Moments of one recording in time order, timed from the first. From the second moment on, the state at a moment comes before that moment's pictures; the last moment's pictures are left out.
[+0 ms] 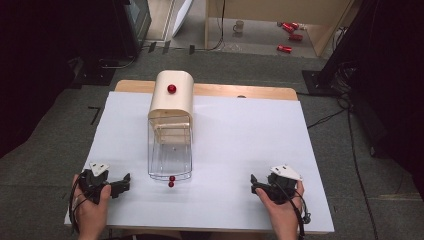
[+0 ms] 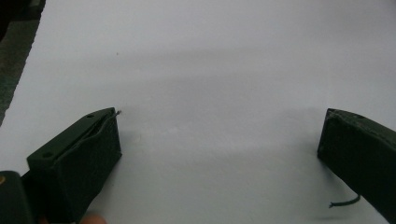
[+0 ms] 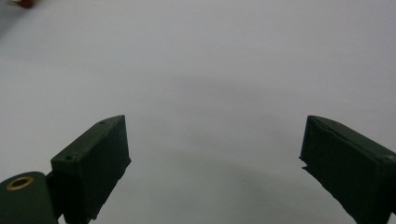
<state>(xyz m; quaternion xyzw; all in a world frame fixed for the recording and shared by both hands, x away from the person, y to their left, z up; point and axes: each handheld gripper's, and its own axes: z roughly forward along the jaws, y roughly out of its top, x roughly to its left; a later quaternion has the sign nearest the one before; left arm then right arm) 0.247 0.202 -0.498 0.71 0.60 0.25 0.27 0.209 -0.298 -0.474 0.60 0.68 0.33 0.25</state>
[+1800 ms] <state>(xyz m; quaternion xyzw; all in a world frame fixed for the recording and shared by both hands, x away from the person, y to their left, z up) 0.247 0.202 -0.498 0.71 0.60 0.25 0.27 0.189 -0.125 -0.449 0.48 0.74 0.44 0.18</state>
